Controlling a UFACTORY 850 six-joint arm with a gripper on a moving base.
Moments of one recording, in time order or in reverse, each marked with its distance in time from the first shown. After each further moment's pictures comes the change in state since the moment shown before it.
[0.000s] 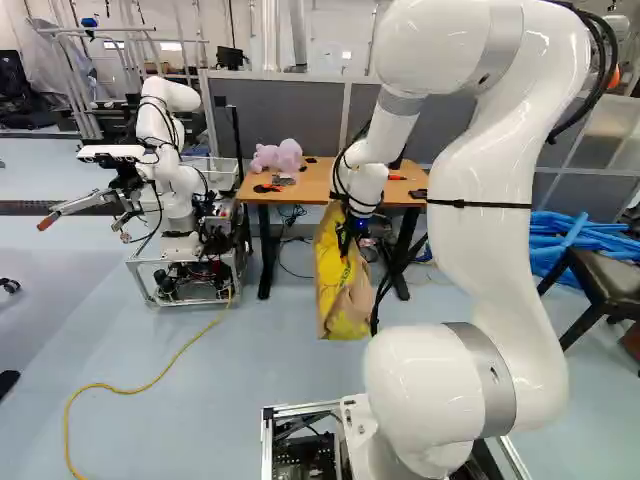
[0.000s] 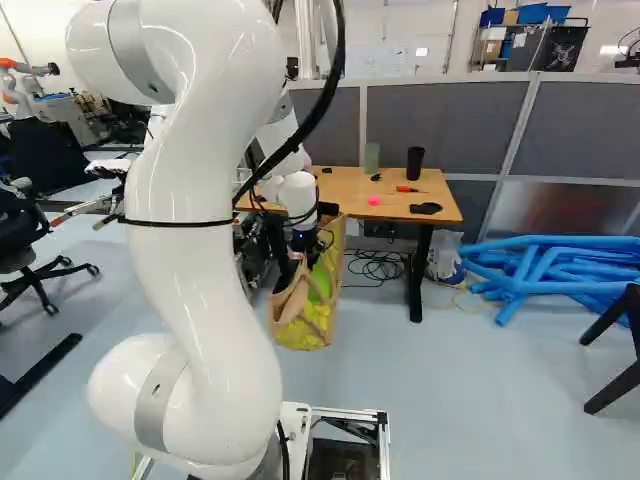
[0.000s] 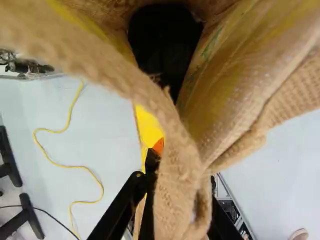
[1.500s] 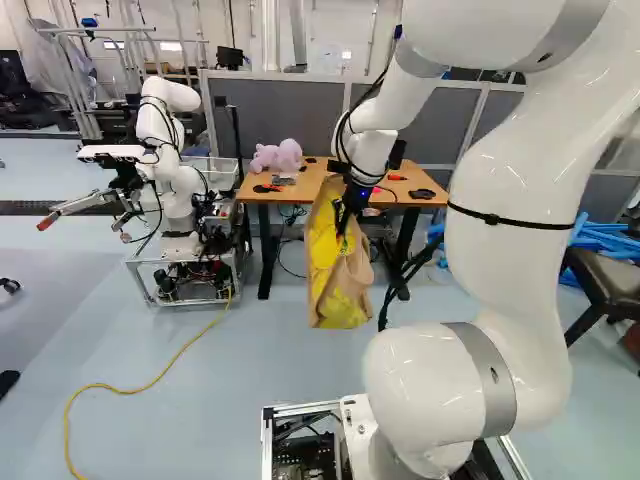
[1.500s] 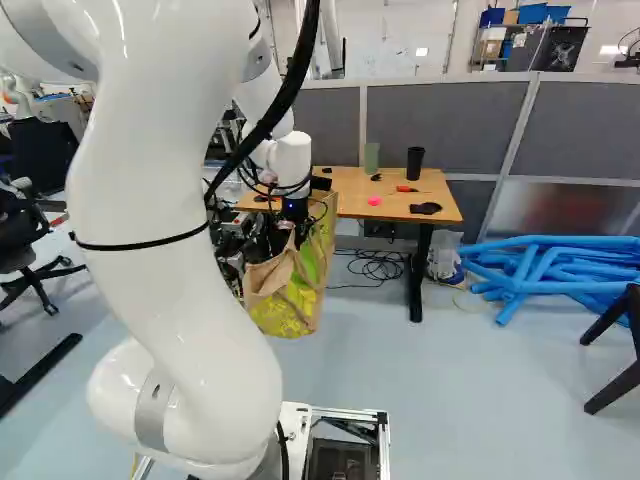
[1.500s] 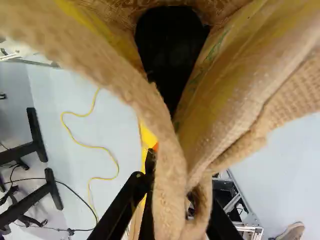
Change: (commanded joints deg) arm 0.4 11.9 -1.2 0.0 -17.0 0.0
